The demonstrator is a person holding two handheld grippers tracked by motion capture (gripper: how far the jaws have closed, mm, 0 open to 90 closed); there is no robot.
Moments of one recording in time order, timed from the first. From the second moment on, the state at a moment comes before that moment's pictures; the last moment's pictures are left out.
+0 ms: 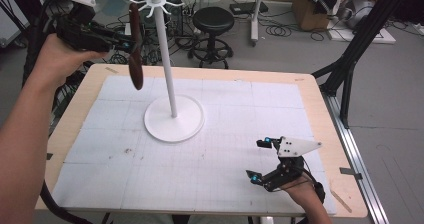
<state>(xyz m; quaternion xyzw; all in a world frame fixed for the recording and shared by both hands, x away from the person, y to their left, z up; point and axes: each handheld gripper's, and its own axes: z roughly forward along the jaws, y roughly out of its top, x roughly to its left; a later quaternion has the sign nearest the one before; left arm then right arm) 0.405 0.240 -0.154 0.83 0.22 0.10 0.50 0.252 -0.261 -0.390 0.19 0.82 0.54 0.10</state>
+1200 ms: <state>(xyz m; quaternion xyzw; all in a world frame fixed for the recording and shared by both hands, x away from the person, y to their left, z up) 0.380 0.251 -0.175 0.82 0.18 0.07 0.54 0.252 -0.260 -0.390 0.19 0.82 0.54 0.09</state>
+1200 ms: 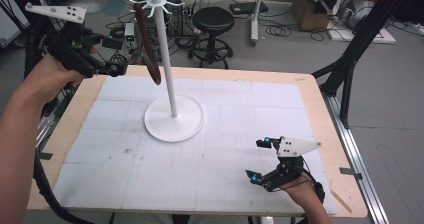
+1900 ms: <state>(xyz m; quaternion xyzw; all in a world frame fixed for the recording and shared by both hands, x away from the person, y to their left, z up) 0.356 0.265 -0.202 0.80 0.18 0.07 0.57 0.251 -0.259 -0.389 0.19 0.81 0.54 0.10</state>
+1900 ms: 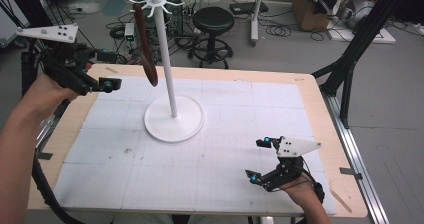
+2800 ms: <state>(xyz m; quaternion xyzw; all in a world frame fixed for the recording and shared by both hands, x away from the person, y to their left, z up) 0.326 0.274 -0.247 0.79 0.18 0.08 0.58 0.249 -0.260 -0.385 0.20 0.80 0.55 0.10</state>
